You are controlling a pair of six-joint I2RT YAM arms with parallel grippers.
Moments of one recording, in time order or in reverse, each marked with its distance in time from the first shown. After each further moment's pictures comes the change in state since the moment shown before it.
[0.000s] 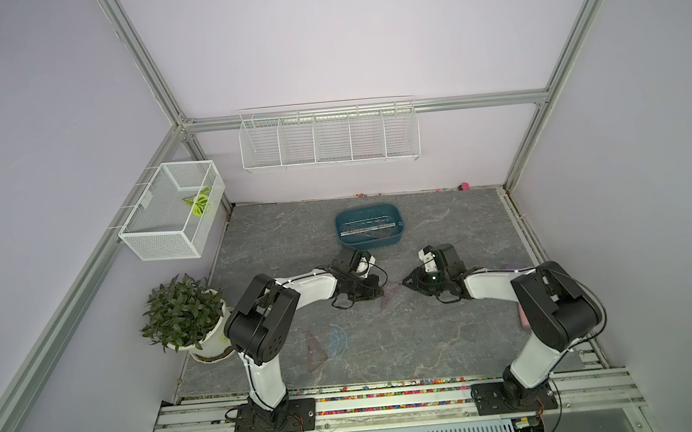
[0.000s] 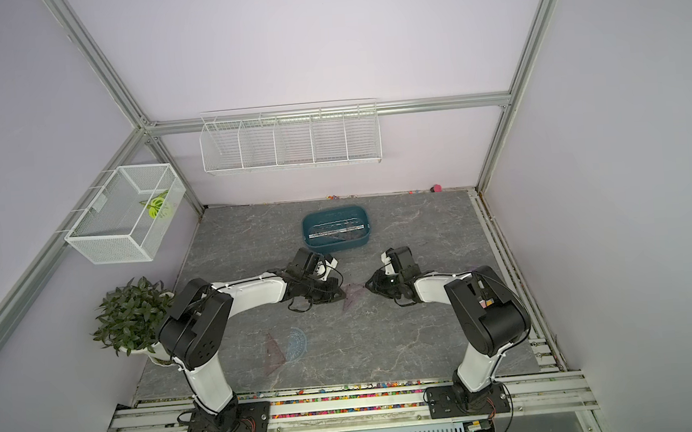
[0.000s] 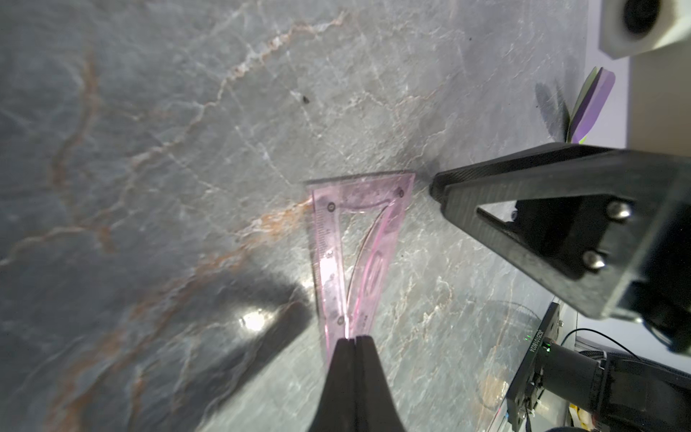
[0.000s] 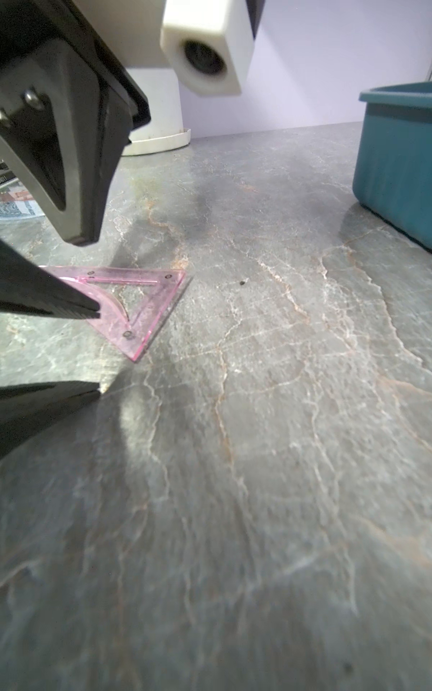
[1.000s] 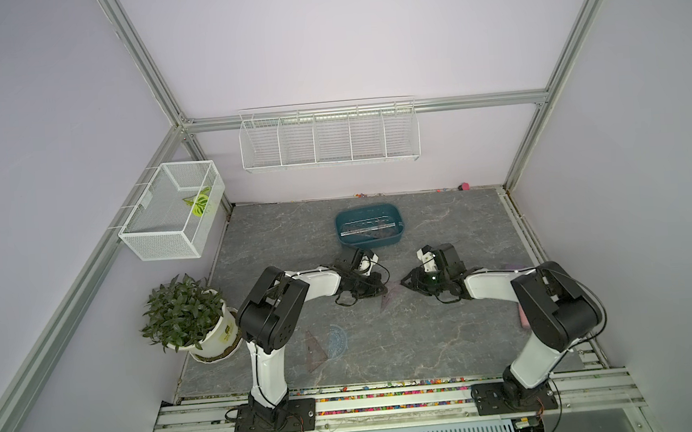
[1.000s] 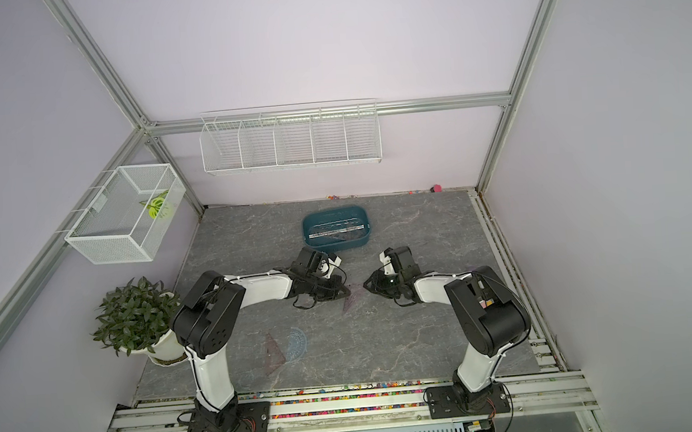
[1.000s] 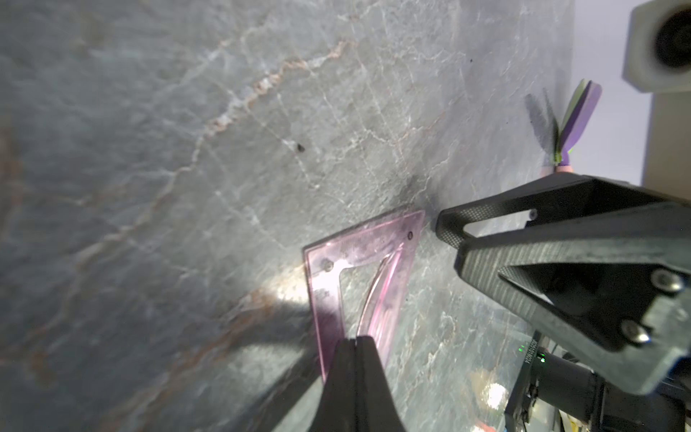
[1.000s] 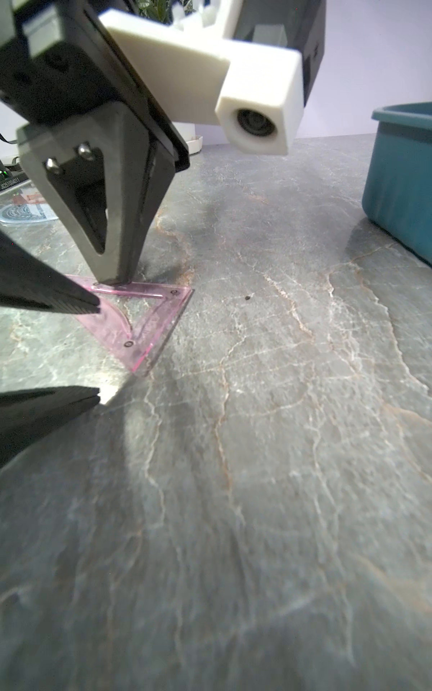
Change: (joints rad) left arm 0.027 0.103 0.024 0.106 0.059 0.000; right arm 0.000 0.000 0.000 0.011 -0.024 -0.027
